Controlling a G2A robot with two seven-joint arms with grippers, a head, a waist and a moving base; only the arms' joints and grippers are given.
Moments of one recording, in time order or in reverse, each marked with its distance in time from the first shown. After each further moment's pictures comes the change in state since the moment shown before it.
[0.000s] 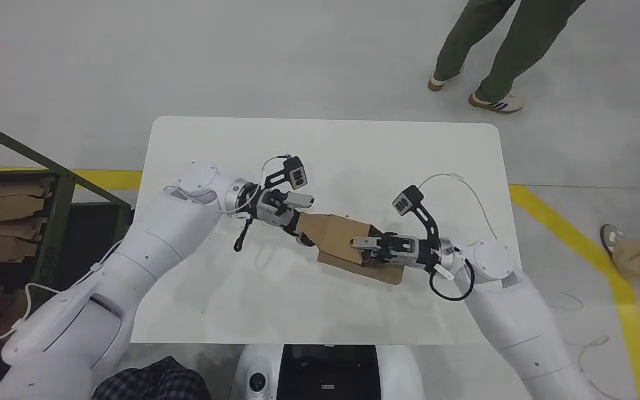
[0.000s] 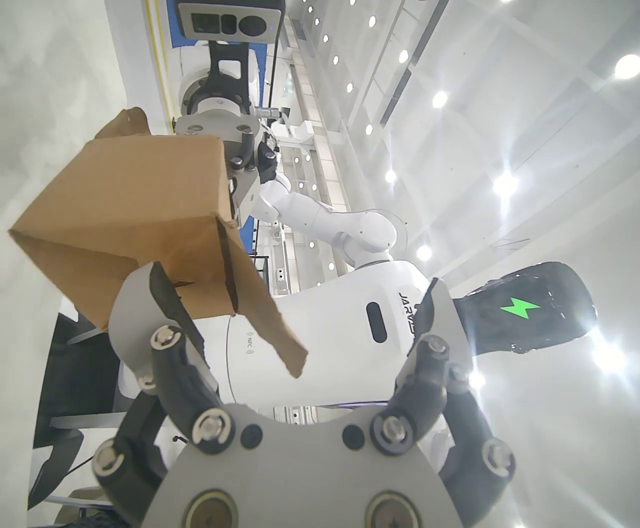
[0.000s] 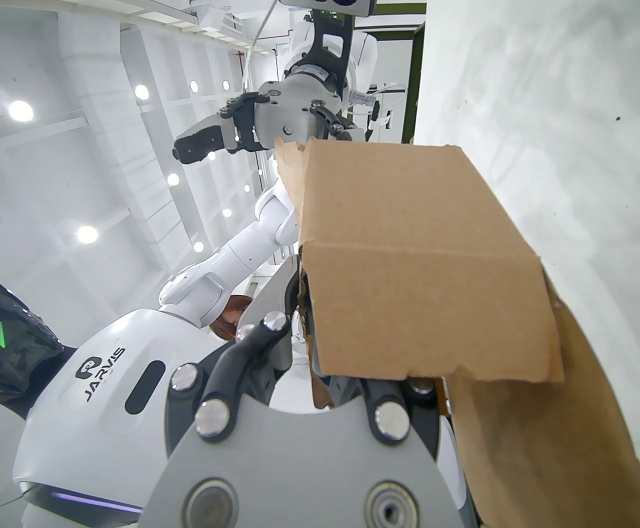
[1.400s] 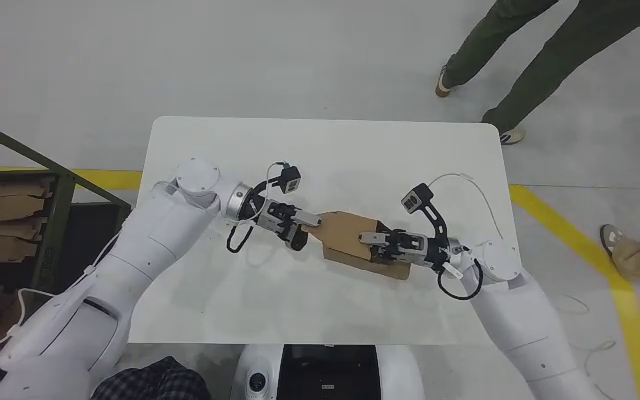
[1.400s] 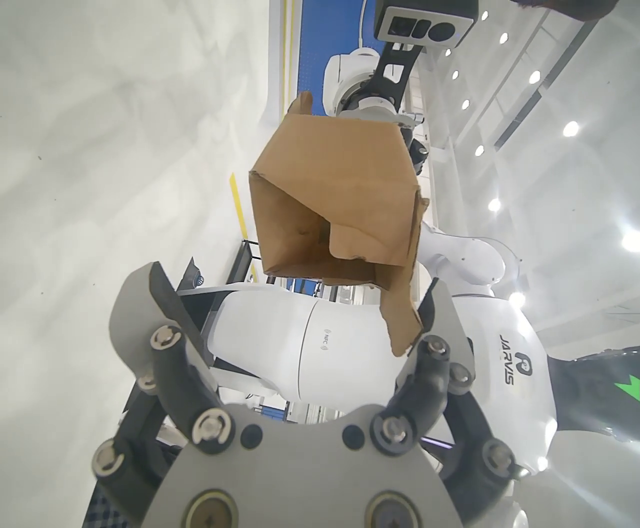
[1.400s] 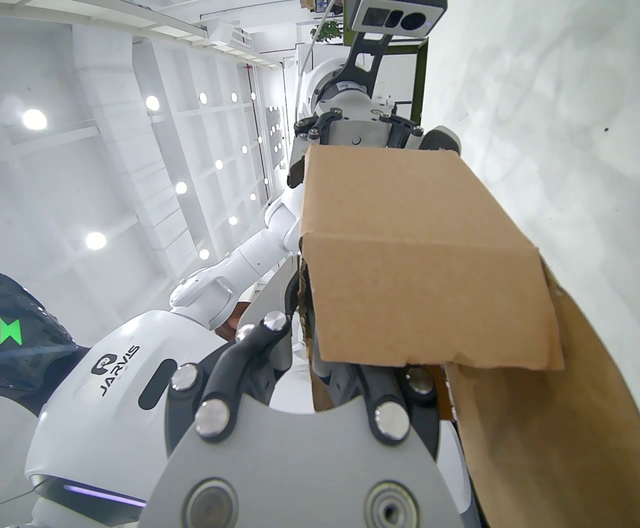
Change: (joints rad) left arm 0.030 0.011 -0.072 -0.058 0.374 0.056 0.059; right arm -0.017 0.011 0.037 -0.001 0.037 0.001 0.000
